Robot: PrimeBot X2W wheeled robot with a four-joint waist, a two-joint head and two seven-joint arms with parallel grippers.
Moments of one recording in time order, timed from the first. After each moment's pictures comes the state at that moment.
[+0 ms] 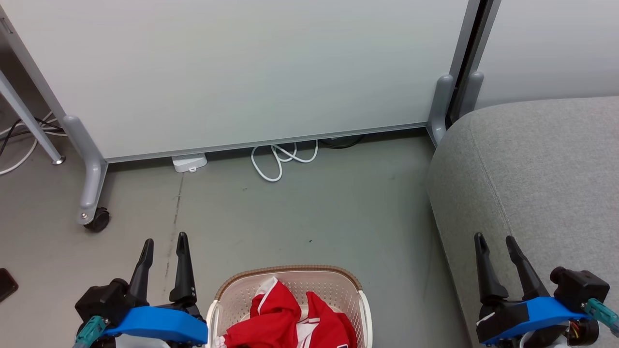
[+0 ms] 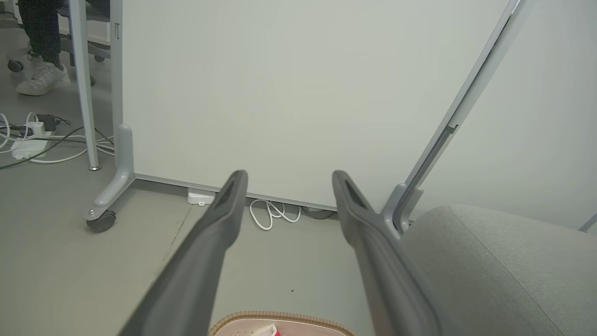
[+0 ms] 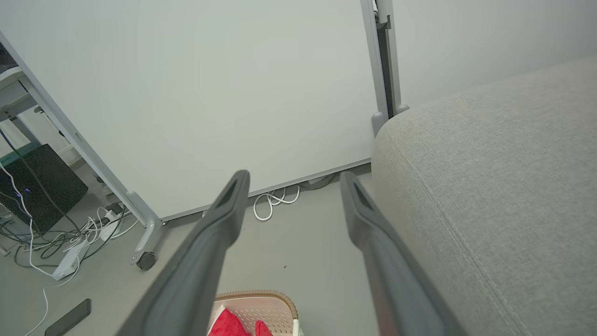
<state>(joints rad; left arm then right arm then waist) -0.03 0.06 -0.05 0.24 -0.40 -0.10 -0.18 -0.06 -0.04 -0.04 0.28 0.35 0.13 -0.17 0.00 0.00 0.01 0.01</state>
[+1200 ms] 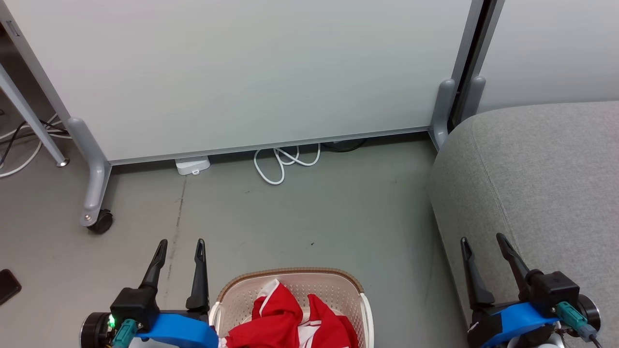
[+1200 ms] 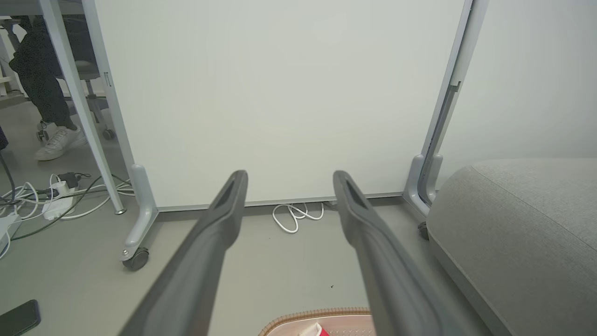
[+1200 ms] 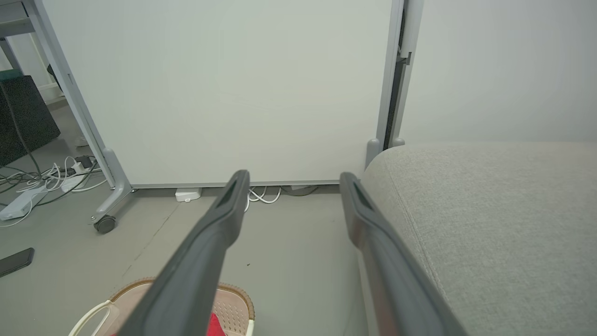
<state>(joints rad) -0.04 0.06 -0.07 0.31 -0.14 -0.11 -0.26 -0.07 -0.05 -0.02 0.30 0.08 0.13 -0.24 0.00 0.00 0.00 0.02</state>
